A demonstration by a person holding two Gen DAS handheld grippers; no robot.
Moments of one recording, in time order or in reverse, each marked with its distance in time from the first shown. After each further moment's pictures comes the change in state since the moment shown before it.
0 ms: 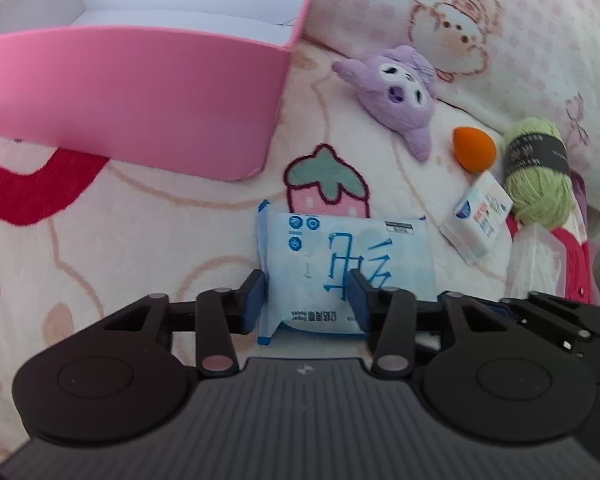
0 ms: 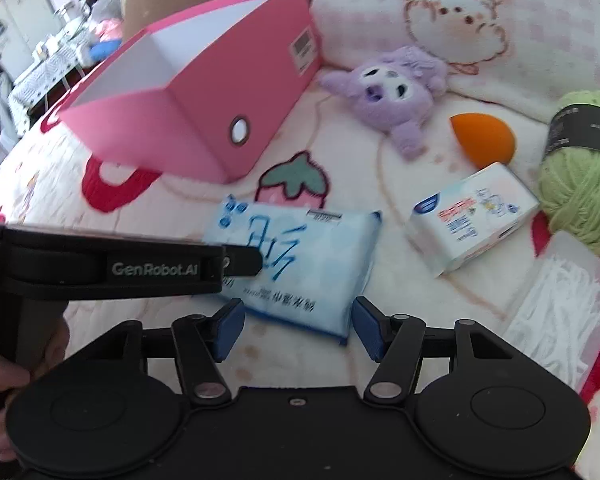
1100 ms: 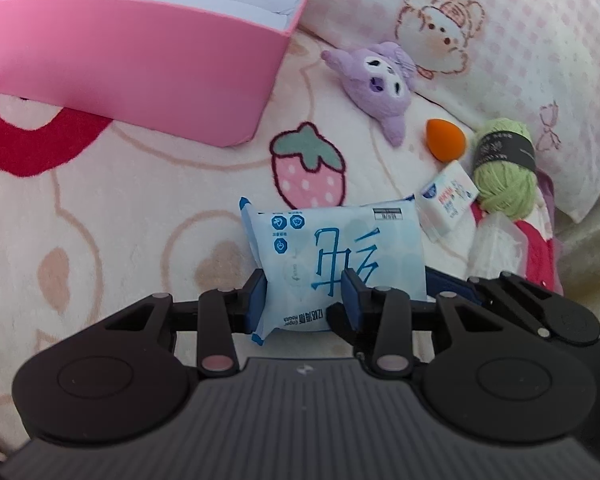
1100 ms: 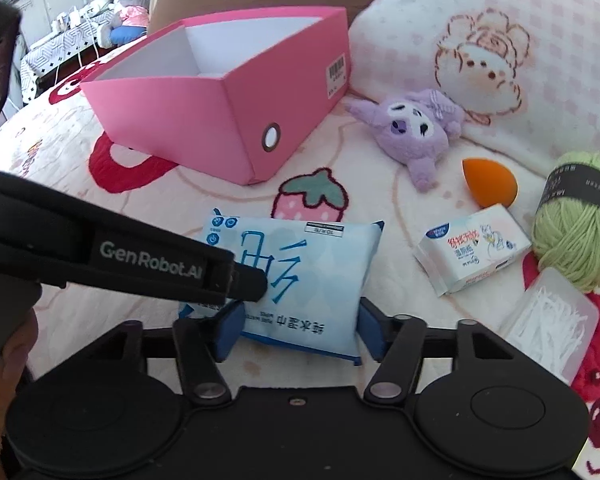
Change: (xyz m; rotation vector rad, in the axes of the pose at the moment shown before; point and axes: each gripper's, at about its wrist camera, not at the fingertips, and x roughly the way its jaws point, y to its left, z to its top) left arm -0.026 0.003 -0.018 -0.047 0.037 -0.092; right arm -0.017 0.034 -0.013 -0.171 -0.056 -0.071
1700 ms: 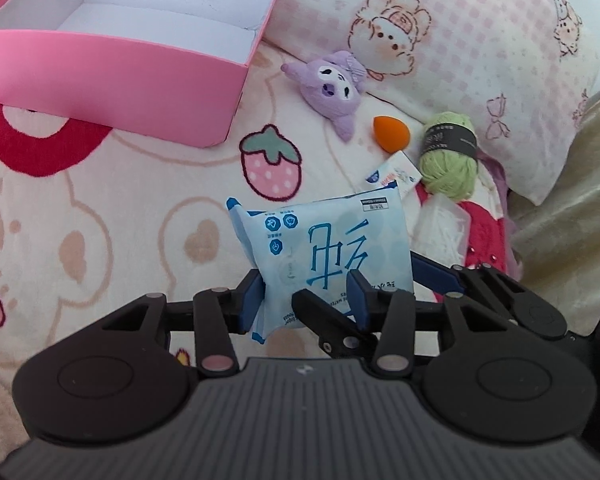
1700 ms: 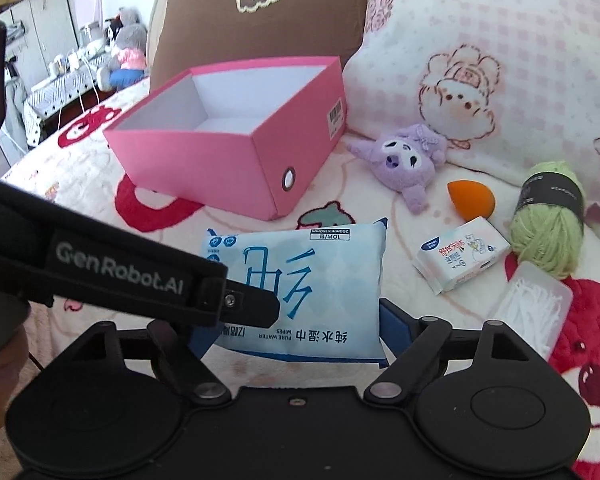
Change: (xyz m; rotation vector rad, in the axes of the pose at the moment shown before) left arm -0.057 -0.012 -0.008 0.039 0.018 -0.069; right arm -0.051 0.015 -0.005 0.091 -0.098 0.003
